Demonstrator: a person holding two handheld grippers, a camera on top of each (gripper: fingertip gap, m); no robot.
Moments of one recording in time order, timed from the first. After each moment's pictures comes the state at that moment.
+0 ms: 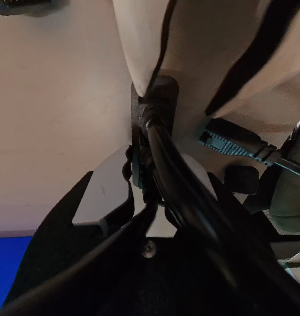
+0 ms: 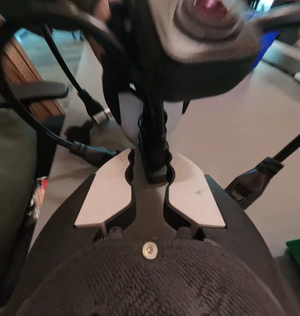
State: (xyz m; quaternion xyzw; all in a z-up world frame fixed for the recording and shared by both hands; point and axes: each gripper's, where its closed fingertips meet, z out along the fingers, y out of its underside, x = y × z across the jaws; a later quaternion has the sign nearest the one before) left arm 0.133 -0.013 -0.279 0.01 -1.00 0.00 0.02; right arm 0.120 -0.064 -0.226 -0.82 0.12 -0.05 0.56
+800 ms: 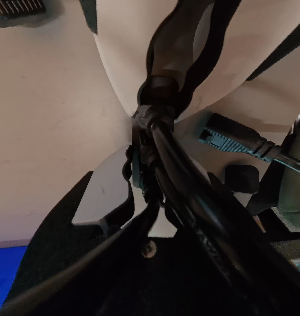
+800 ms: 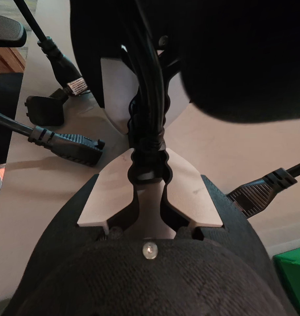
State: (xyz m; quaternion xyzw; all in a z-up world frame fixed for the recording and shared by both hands) left arm 0.133 -0.013 -0.279 -0.02 -1.00 0.02 0.02; right arm 0.132 -0.047 -0.259 -0.87 0.10 -0.10 0.46
